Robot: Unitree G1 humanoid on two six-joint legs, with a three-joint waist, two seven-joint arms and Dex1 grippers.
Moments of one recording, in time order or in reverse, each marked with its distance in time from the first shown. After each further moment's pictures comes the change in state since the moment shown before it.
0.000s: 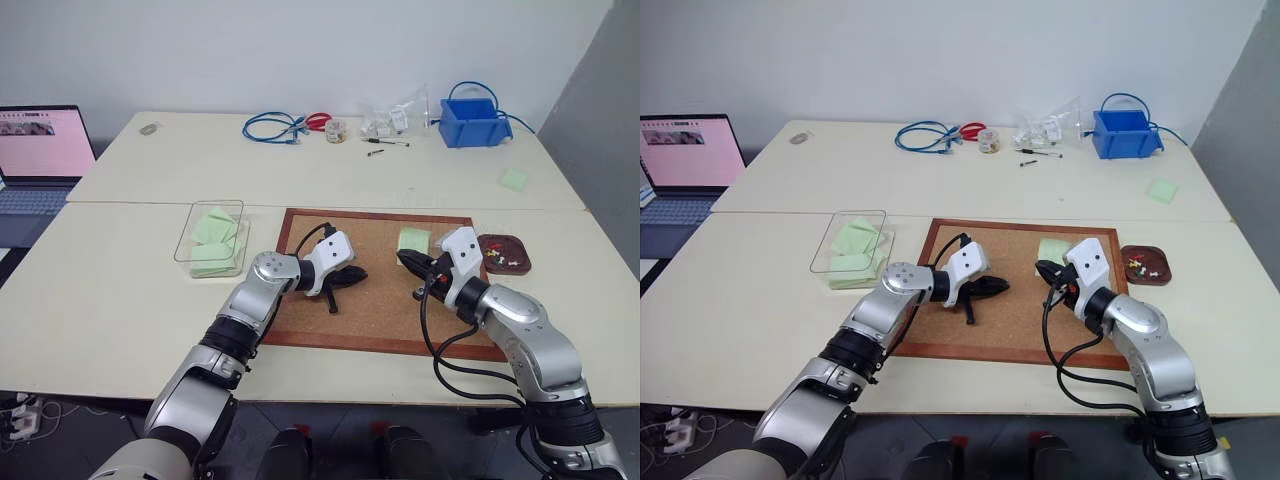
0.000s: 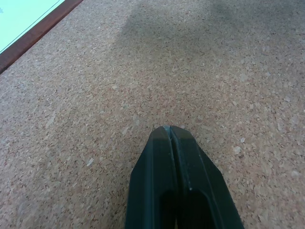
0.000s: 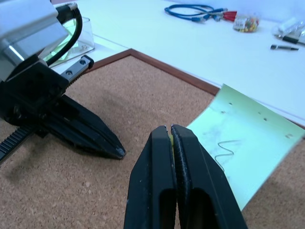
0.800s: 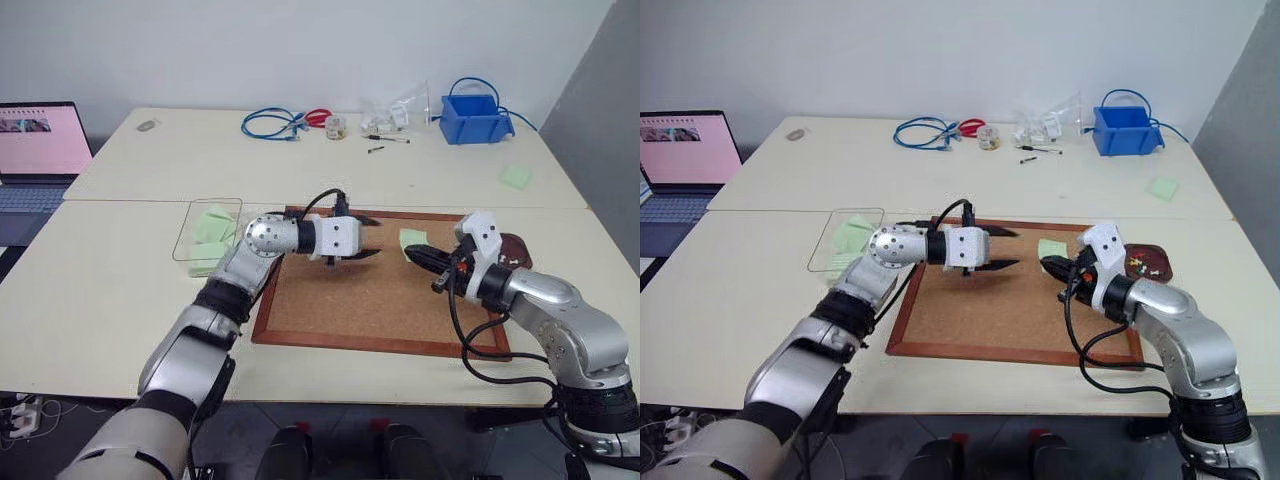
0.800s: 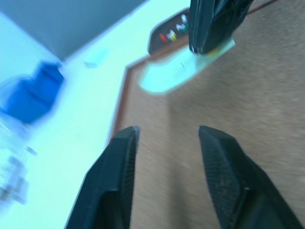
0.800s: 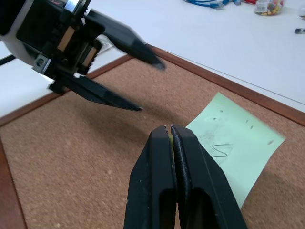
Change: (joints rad) left arm -0.267 0.062 -0.028 0.265 0.170 -0.839 0.059; right arm -0.103 -0.137 -0.088 -0.122 0.228 0.286 0.074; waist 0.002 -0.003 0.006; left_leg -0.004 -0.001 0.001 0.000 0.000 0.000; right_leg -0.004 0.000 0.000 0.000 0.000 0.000
